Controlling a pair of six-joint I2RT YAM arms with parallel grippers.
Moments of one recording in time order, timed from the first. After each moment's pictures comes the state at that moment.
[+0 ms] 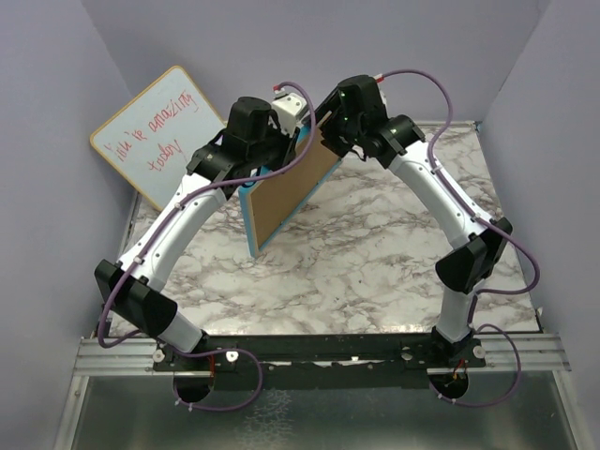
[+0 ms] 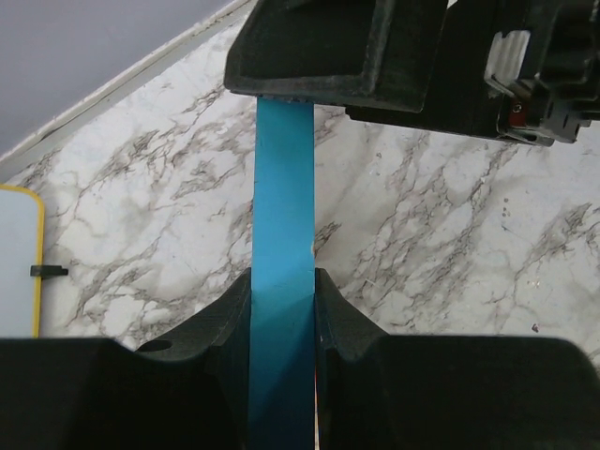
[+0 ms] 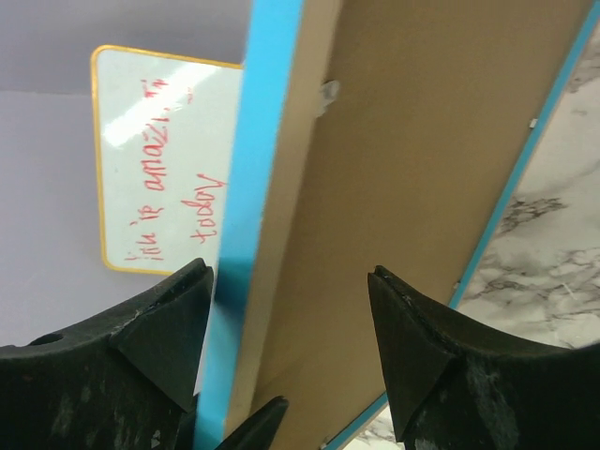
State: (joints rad) left arm -0.54 1.53 1.68 -0.62 0.09 0.09; right arm 0.62 1.88 2.12 -0.75 0.18 1.13
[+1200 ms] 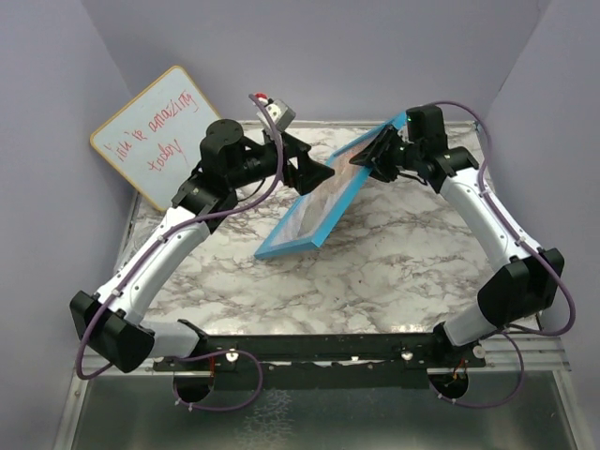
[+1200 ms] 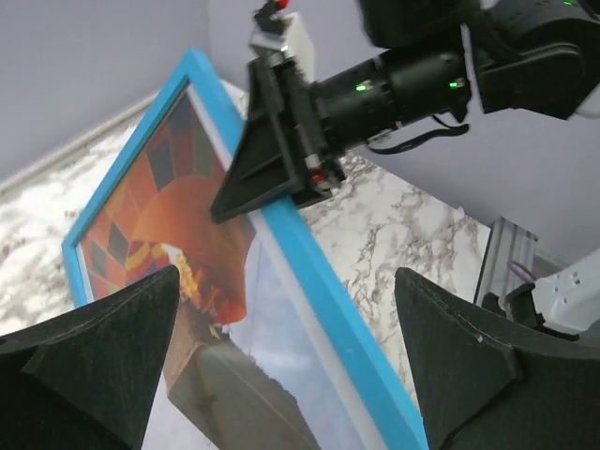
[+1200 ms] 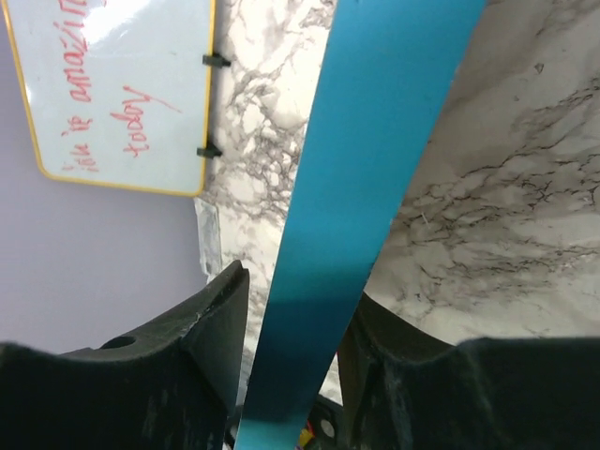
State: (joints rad) left arm -0.55 1.30 1.38 -0.10 0.55 -0.19; right arm 0.35 1.57 1.56 -0.64 -0.23 0.92
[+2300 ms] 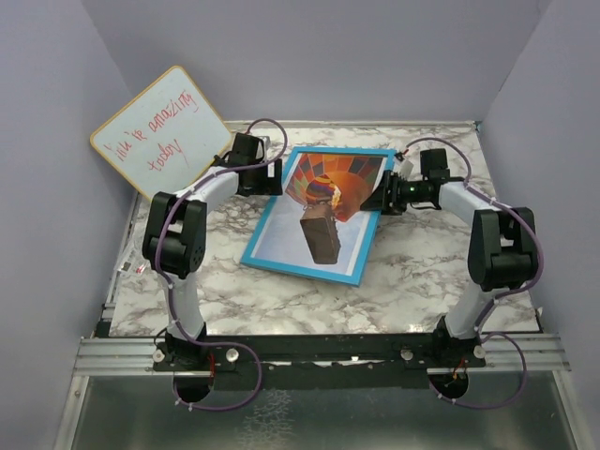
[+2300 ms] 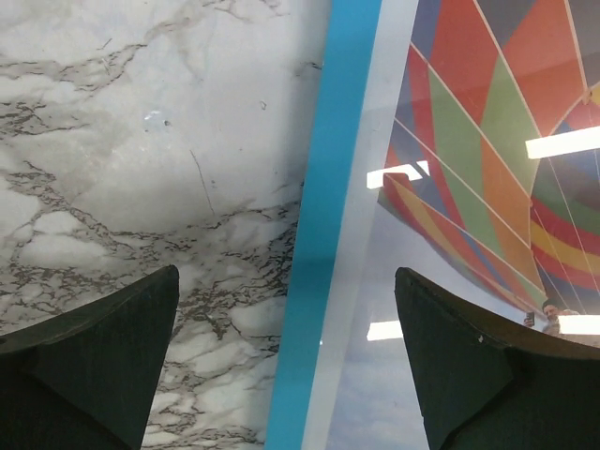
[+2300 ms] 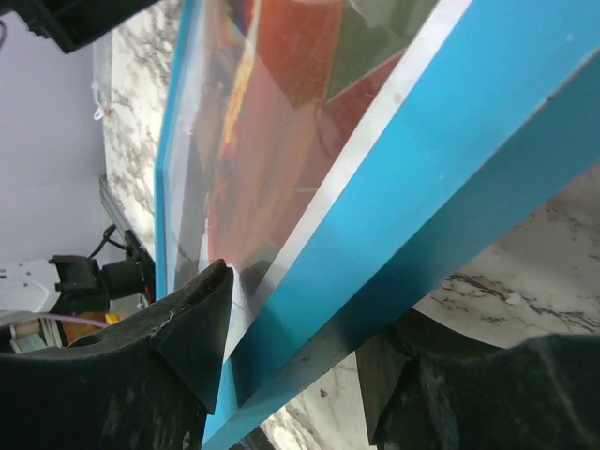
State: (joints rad) left arm -0.28 1.95 1.41 -0.35 0.14 -0.22; right arm 0.06 1.76 1.14 -0.31 -0.88 0.27
